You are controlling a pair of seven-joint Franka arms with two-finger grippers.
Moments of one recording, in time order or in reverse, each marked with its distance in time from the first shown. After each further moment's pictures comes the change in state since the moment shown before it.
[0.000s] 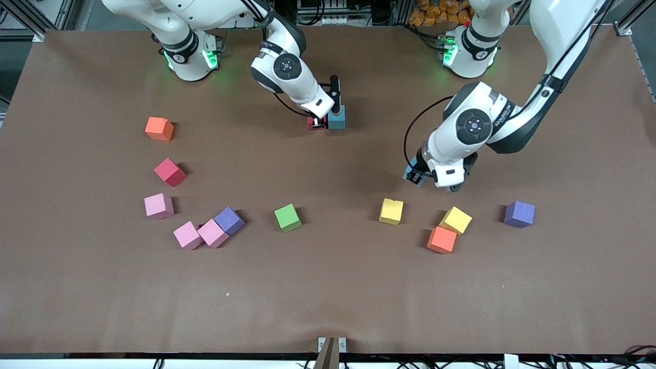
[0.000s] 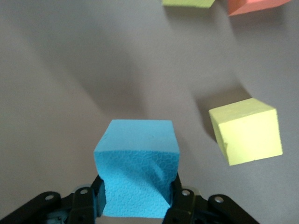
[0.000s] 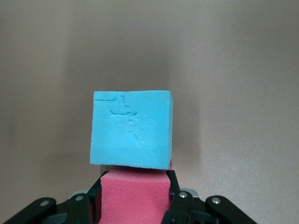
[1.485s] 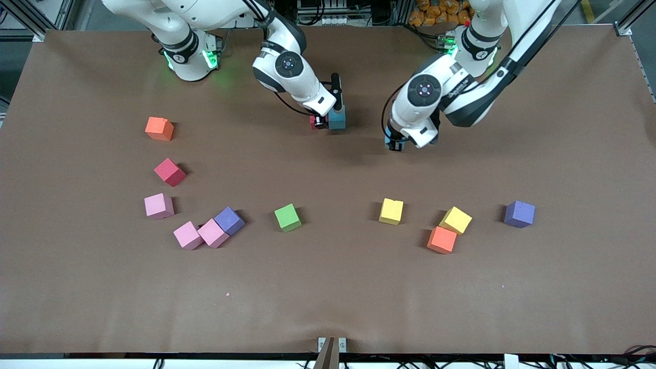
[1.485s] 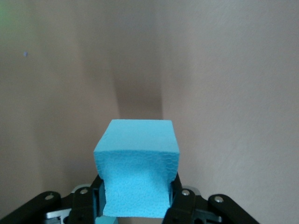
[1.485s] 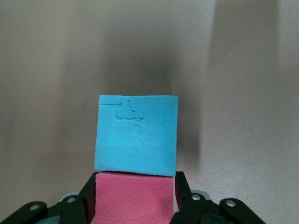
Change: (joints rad) left arm 0.001 -0.049 -0.187 -0.201 0.000 0.079 -0.663; right arm 0.009 0.009 0.000 0.000 -0.031 0.019 0.000
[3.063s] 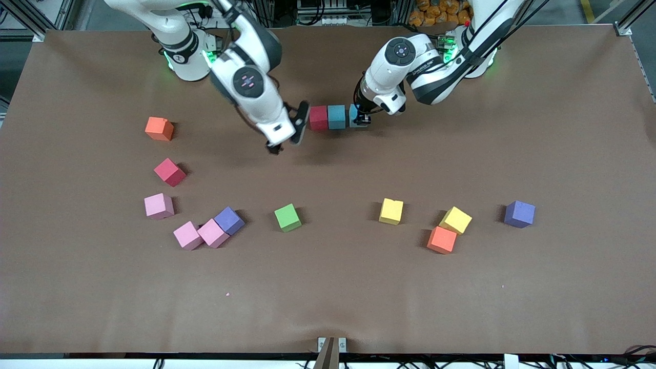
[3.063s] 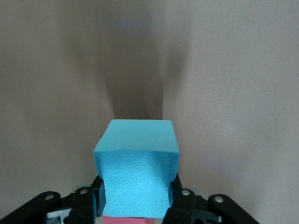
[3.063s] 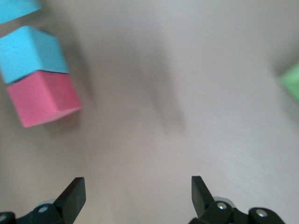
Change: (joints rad) left arm -0.124 0.028 -0.045 -0.171 -0.001 0.379 -0.286; right arm -0.322 -0.222 -0.020 0.145 0.078 -0.492 0.055
